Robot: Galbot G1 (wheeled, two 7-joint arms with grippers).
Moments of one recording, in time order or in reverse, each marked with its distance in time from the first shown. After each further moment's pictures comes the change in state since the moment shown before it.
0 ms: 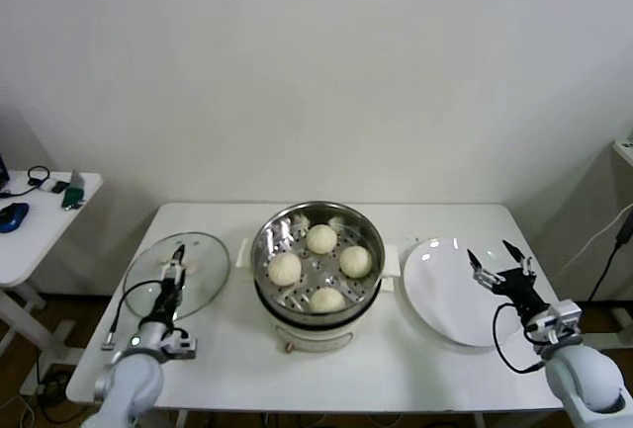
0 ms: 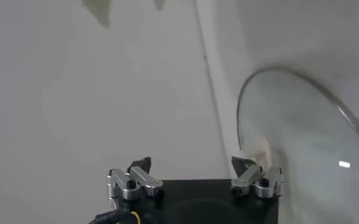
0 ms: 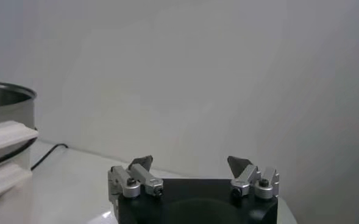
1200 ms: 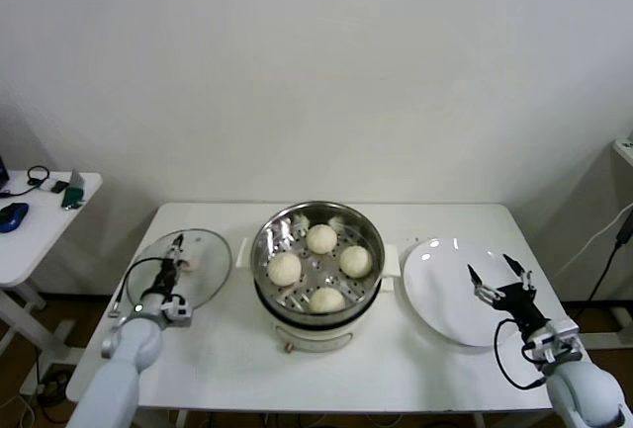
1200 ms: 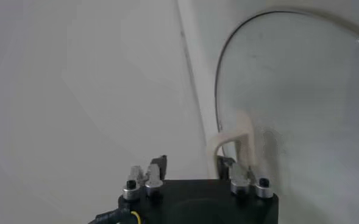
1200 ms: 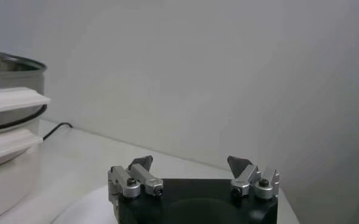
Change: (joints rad) left arm -0.261 -0.012 0.022 0.356 -0.001 -0.101 -0.047; right arm -0.032 0.038 0.019 -0.024 -0.093 0.034 -0.039
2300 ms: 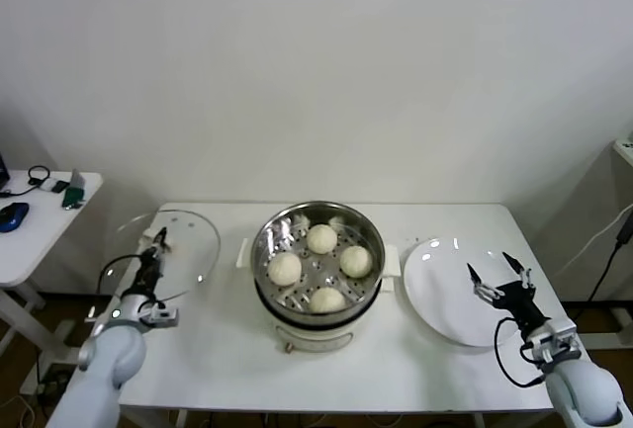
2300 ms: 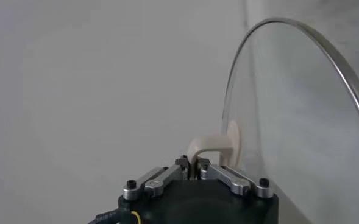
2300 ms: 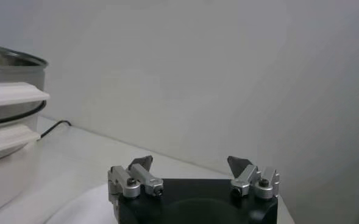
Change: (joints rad) left arm 0.163 0.073 -0.047 -0.290 -0.147 0.066 -0.064; right arm 0.016 0.006 0.002 -0.025 -0.034 0.026 -0.013
